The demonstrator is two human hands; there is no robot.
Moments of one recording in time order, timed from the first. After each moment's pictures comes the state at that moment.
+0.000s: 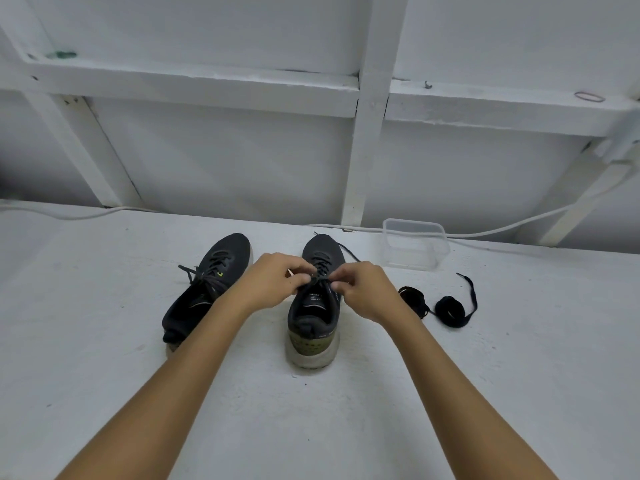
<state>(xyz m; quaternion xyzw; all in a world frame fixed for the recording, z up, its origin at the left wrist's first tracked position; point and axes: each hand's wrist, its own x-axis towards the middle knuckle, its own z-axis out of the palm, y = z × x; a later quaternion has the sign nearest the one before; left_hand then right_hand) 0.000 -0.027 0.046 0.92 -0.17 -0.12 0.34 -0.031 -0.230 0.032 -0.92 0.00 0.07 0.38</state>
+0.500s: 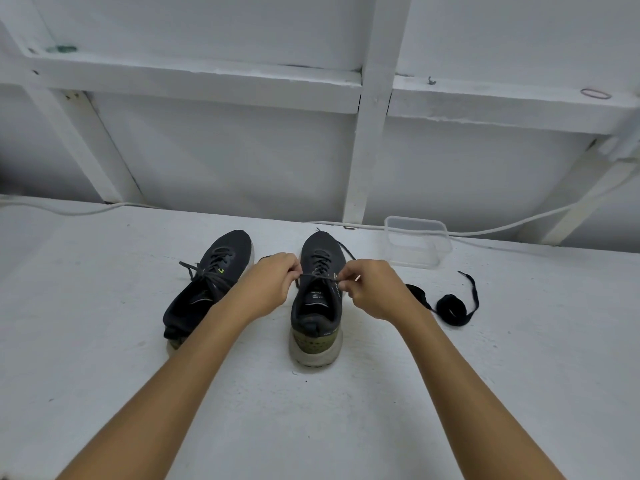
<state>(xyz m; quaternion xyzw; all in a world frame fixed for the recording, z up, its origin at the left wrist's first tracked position) -0.005 -0.020 0.030 0.95 -0.19 -0.06 0.25 -0.031 -0.242 0.034 -0.95 -0.02 0.07 0.31</state>
